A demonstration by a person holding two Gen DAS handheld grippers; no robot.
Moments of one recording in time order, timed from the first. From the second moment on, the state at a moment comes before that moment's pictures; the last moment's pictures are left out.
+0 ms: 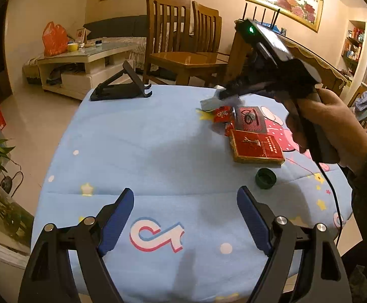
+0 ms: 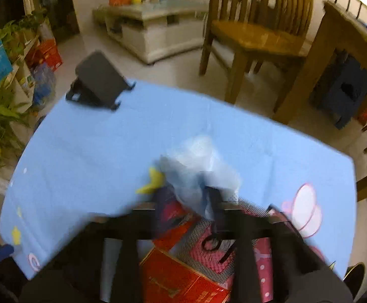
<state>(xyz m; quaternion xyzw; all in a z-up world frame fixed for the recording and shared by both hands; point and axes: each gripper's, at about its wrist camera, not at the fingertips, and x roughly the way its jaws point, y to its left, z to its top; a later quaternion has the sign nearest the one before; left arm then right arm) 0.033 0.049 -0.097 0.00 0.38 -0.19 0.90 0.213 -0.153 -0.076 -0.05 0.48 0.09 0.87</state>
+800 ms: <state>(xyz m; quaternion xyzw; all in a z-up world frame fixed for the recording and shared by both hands) 0.211 -0.093 -0.131 0.06 0.48 -0.24 0.84 -0.035 -0.409 -0.034 0.32 0.31 0.12 0.89</state>
